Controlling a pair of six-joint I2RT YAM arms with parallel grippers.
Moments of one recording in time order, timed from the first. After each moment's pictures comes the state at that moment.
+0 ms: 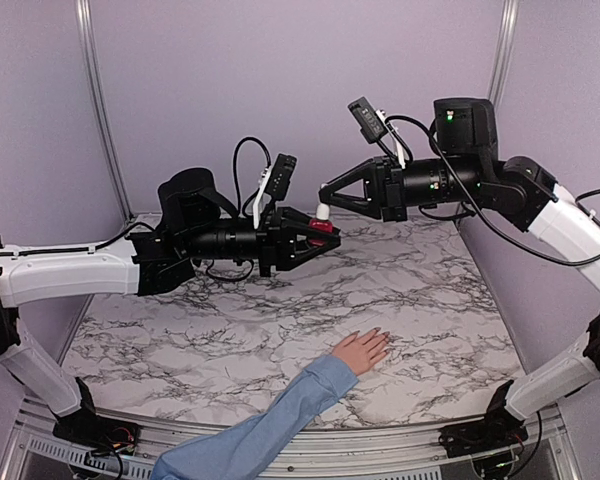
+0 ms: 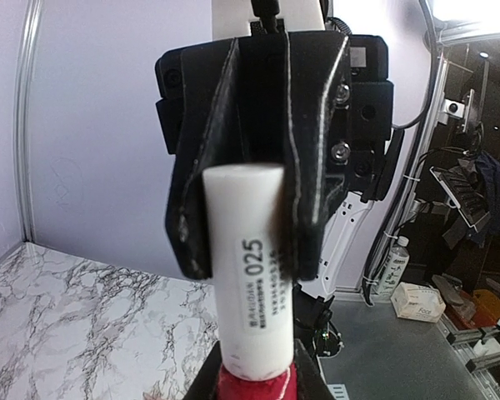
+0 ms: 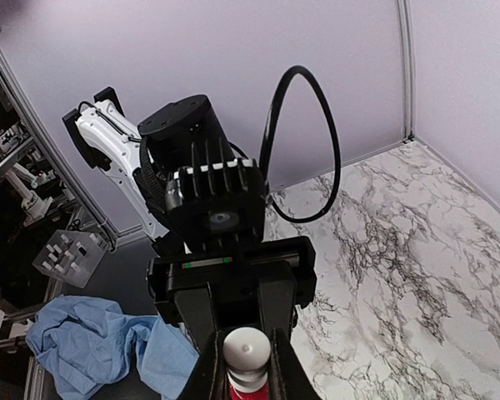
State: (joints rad) left arm -0.98 1.54 1.19 0.45 0.64 -0.27; right arm 0.84 1.36 1.61 -0.53 -0.62 0.14
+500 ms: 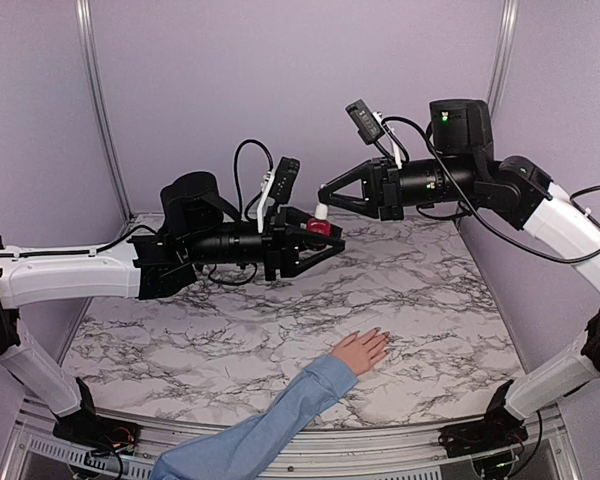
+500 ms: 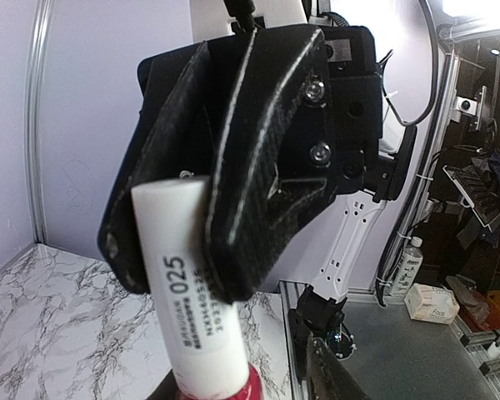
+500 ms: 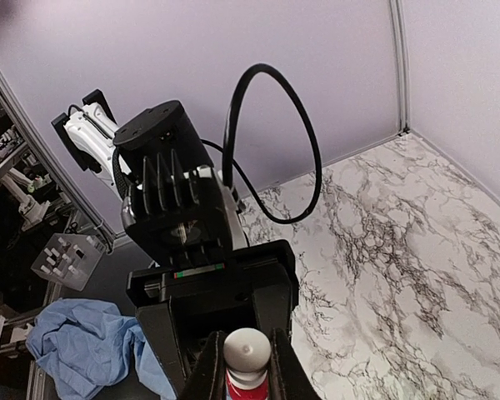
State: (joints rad) left arm -1.00 1.54 1.18 0.45 0.57 -0.25; right arm 0.81 1.37 1.61 -0.53 -0.62 0.14
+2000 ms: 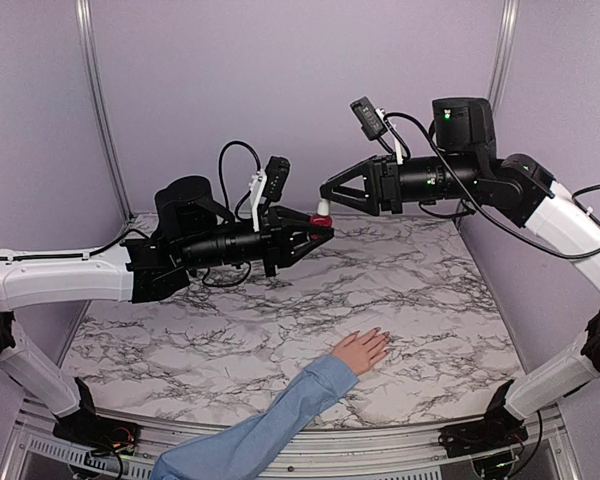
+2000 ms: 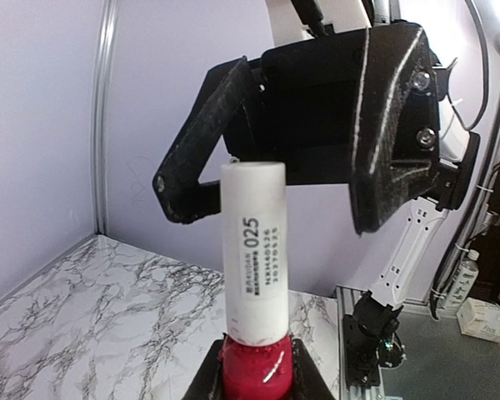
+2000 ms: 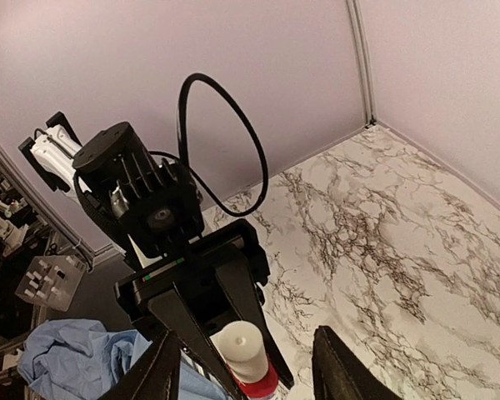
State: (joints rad) left arm -0.99 1.50 1.14 0.43 0.39 -0.20; right arm 0.79 1.37 1.62 -0.55 -0.56 0.17
